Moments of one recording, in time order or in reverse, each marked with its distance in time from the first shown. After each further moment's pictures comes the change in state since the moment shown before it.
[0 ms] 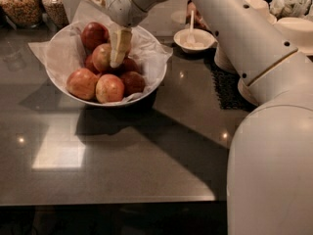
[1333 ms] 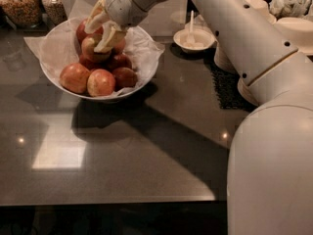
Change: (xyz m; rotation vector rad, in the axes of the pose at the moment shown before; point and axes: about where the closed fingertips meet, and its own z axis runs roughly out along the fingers) arm 0.000 0.000 0.000 0.000 0.000 0.000
